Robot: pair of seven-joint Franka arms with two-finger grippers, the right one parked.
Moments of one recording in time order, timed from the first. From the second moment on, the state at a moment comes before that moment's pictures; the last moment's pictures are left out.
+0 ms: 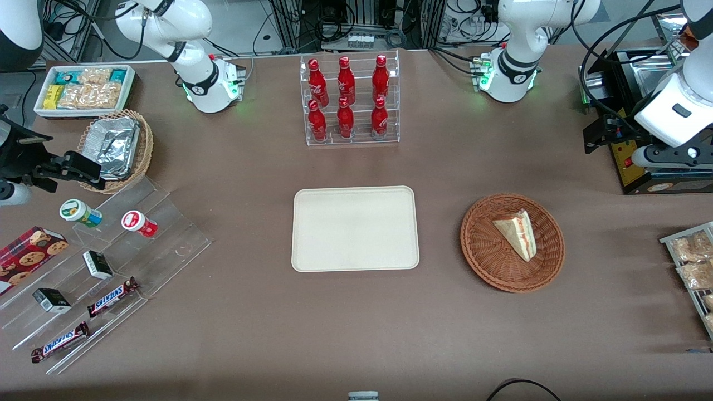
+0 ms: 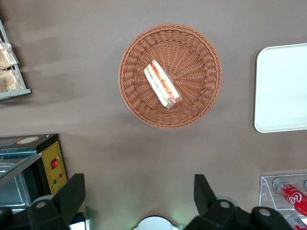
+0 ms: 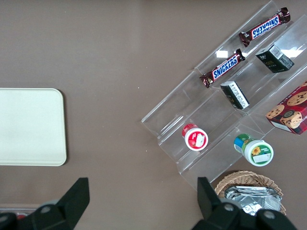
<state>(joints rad) -0.06 -0.01 -0.04 -1.55 0.04 1.45 -0.03</state>
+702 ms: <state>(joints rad) -0.06 0.00 -0.01 -1.69 0.04 1.55 -0.05</state>
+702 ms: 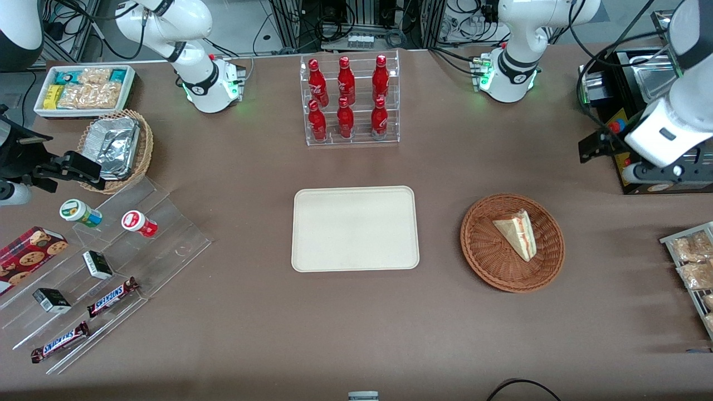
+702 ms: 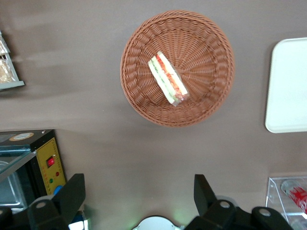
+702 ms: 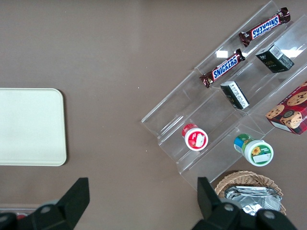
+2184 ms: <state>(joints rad) -0.06 0.22 -0.06 -2.01 0.04 2.09 -0.58</state>
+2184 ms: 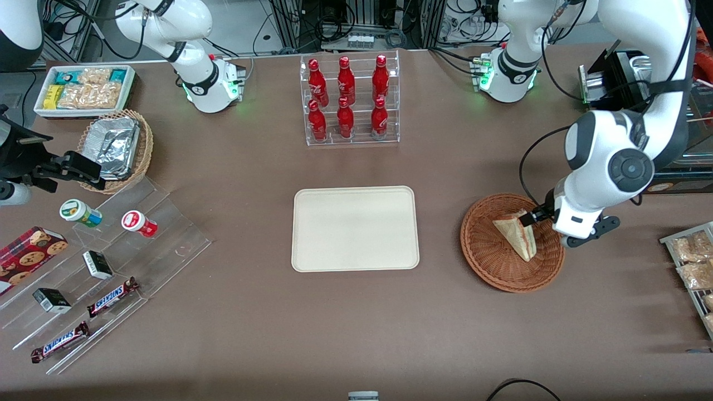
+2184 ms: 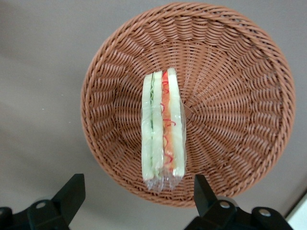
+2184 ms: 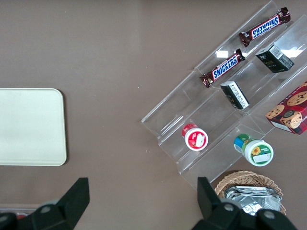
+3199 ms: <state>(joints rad) -0.08 0.37 -0.07 -2.01 0.04 2.18 -0.67</state>
